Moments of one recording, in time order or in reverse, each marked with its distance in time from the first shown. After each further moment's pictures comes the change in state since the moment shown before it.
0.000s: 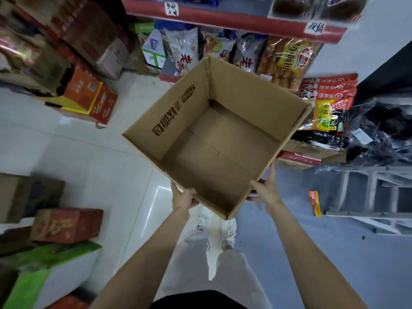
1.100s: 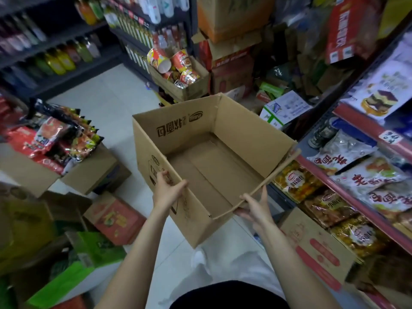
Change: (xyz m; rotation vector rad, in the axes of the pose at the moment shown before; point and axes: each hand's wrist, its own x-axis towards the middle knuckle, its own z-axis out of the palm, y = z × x) left_hand 0.158 0.191 -0.463 -0.145 0.294 0.296; right_hand -0.047 -0.142 0.514 -0.076 -0.365 -0.061
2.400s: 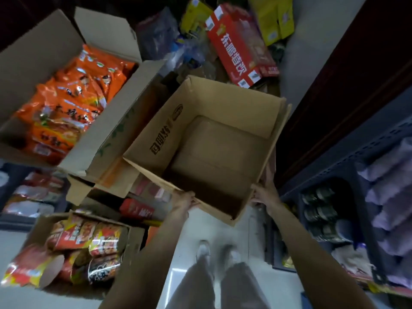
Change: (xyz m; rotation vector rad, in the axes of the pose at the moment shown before) left_hand 0.513 0.470 0.432 0.126 -0.421 -0.200; right_hand 0.516 -0.477 -0.032 0.143 0.455 -0.185
